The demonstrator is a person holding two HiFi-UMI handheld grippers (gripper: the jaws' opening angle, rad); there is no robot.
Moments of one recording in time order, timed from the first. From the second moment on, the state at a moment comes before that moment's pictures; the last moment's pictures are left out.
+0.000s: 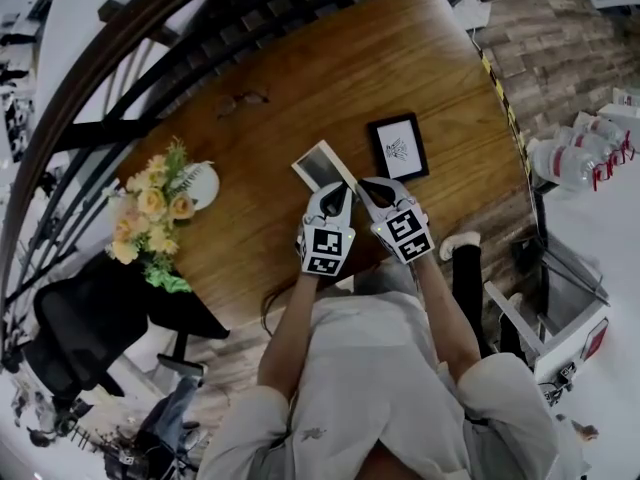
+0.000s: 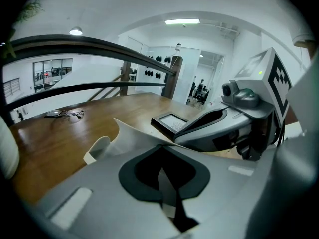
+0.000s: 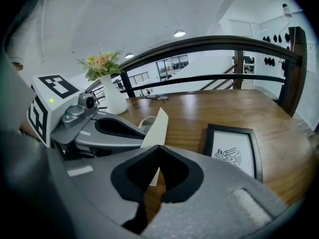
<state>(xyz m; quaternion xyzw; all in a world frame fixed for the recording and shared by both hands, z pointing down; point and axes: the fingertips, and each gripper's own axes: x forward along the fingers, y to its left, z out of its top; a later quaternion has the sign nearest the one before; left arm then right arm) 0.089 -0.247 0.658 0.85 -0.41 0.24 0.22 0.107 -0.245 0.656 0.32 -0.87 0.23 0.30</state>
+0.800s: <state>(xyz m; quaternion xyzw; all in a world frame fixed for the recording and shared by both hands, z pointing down) 0.078 -0.232 0.655 0.85 -0.41 0.23 0.22 0.094 -0.231 0.648 0.32 -0.87 0.22 0.30</state>
